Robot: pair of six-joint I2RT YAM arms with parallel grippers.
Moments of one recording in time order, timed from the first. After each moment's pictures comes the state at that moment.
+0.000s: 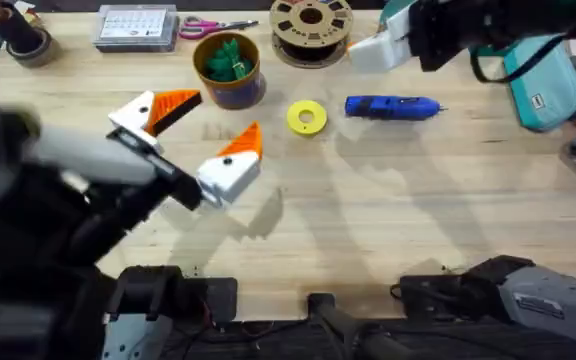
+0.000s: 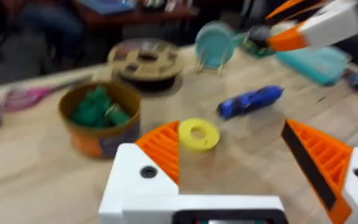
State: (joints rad) left arm 0.01 0.27 0.43 -0.36 0.61 -0.02; right arm 0.35 1.29 1.30 -0.78 -0.17 -0.19
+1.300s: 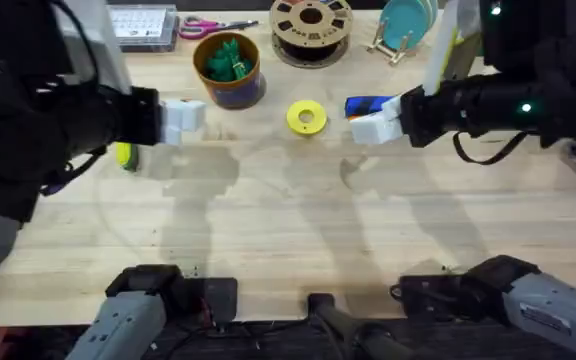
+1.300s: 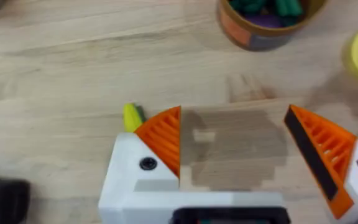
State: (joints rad) left arm 0.05 0.88 0.87 -0.77 0.00 0.15; right arm 0.38 1.10 0.93 -0.72 -0.18 -0.03
